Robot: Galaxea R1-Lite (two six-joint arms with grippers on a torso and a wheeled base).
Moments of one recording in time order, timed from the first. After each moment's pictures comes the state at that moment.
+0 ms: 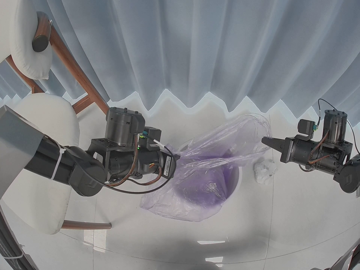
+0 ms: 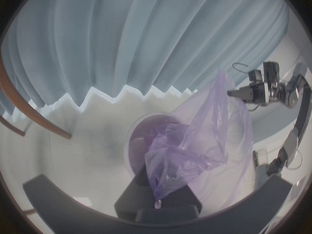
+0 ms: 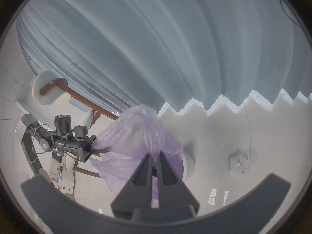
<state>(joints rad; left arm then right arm) -0.56 1.95 -1.04 -0.47 -0.17 -0.05 0.26 1.66 -0.66 -0.72 0.40 0.24</state>
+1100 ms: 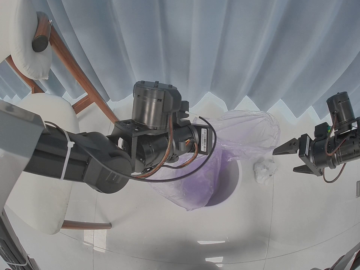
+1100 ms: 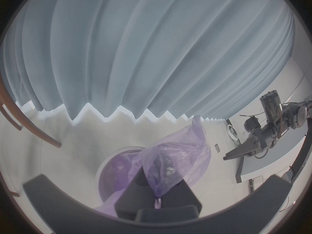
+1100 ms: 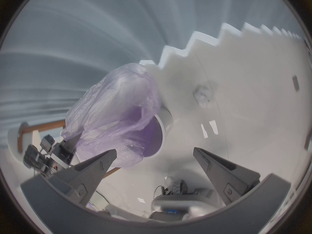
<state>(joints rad) -0.74 1.97 -1.26 -0.45 0.03 -0.24 0.26 1.51 -1.01 0.29 0.23 0.64</state>
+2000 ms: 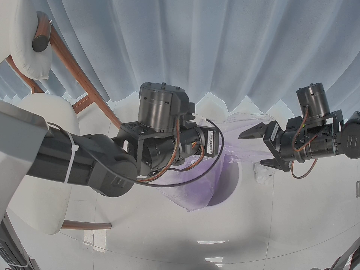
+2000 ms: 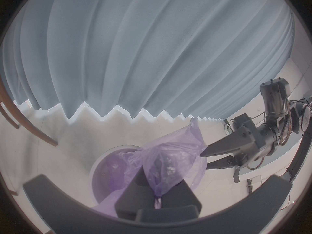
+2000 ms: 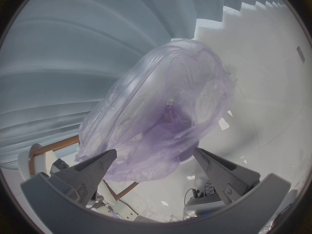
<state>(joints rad) -0.76 1.98 -1.27 -0.46 0.04 -0.25 0.47 1.65 -1.09 0.10 0.15 0.96</state>
